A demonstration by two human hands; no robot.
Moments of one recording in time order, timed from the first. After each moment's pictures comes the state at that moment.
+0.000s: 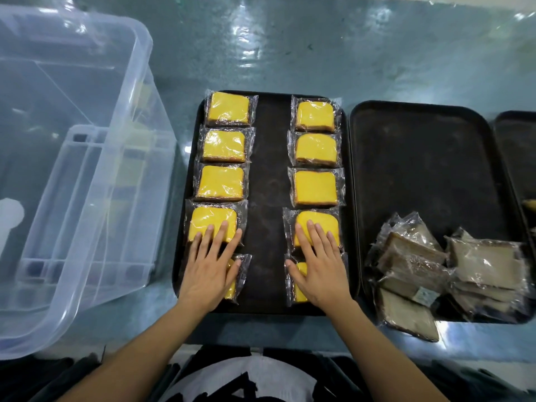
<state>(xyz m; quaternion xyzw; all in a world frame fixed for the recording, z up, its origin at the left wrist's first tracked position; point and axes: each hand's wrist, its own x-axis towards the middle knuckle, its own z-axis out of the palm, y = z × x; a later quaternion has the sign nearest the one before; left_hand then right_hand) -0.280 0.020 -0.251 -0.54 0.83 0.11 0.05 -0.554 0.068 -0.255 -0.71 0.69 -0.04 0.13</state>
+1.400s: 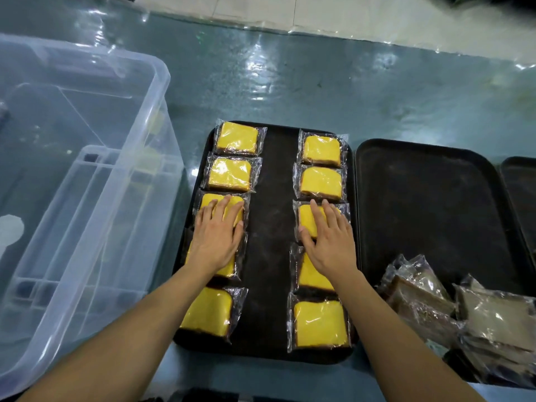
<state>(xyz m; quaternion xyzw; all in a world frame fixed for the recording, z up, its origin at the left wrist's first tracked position) -0.319 -0.103 -0.222 -0.62 0.78 0.13 -0.02 -0.584 -0.059 -0.224 -0.66 0.74 -0.04 0.11</state>
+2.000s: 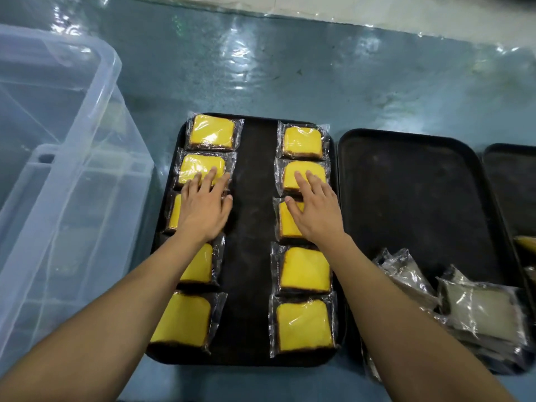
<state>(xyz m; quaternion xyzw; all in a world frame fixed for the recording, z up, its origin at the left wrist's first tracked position) -0.349 -0.165 -0.222 -0.63 0.76 0.16 -0.02 -0.607 -0.124 -0.220 -0.67 0.73 -0.04 0.14</state>
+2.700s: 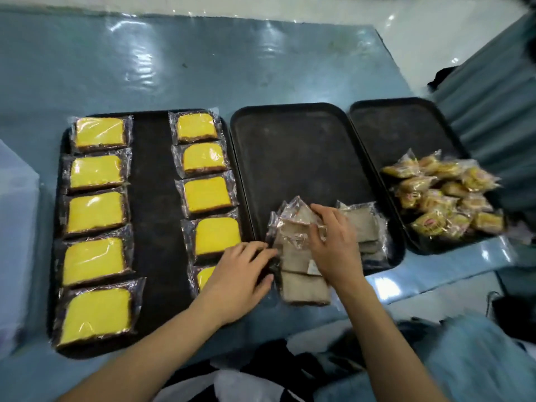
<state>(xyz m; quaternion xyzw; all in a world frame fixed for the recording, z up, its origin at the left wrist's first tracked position) -0.505 0.056 -0.161 -0.29 0.92 0.27 -0.05 -0.727 0.117 -0.141 -0.51 0.82 -0.26 0.07</state>
